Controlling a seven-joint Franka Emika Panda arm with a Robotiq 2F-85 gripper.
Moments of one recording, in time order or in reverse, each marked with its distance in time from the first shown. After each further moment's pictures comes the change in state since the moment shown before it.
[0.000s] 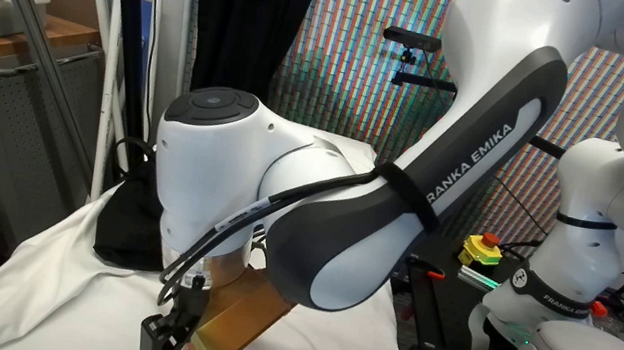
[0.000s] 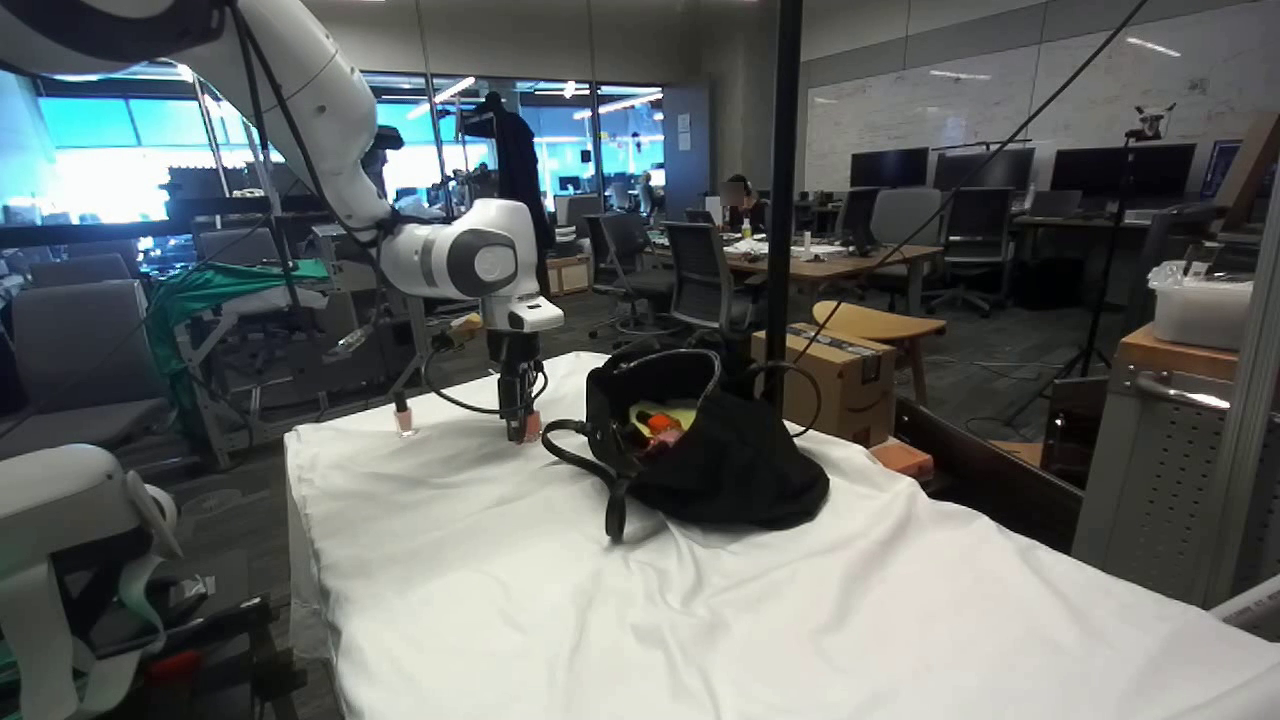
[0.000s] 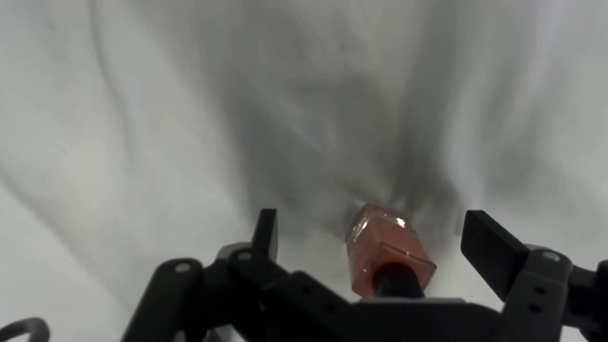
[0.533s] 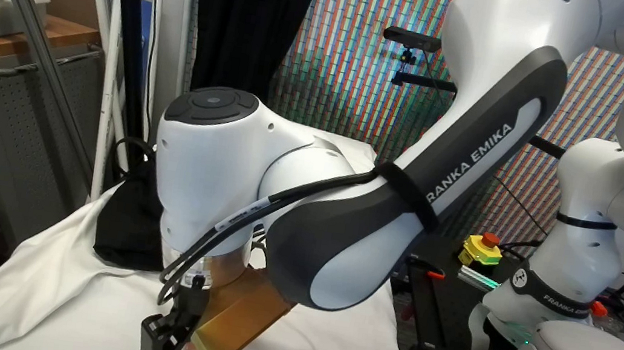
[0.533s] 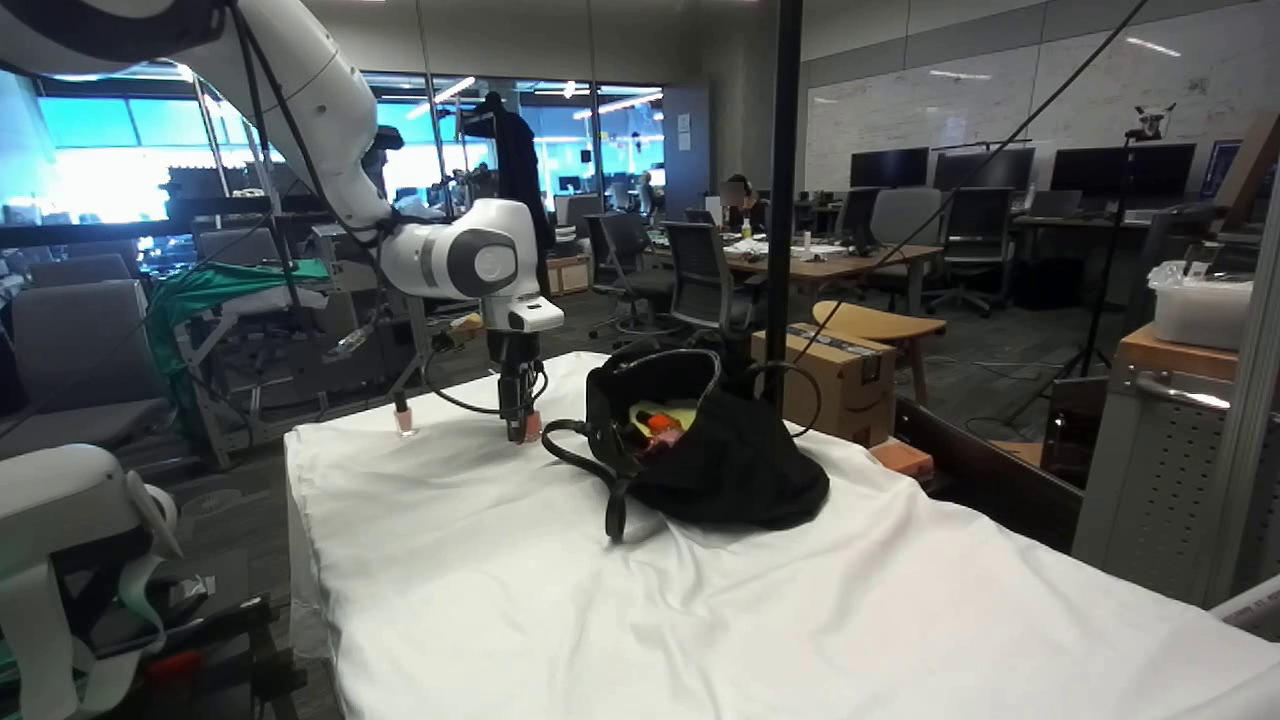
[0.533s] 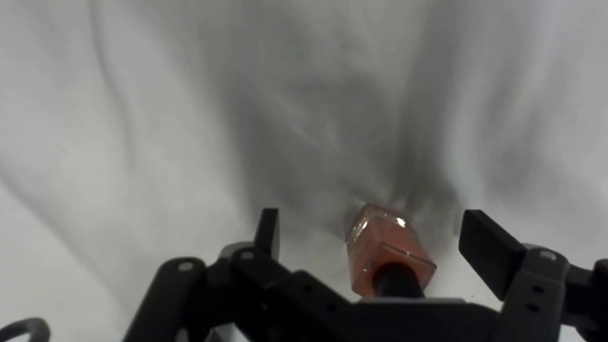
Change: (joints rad) arm -0.001 0.000 0.000 0.000 0.000 0.000 0.000
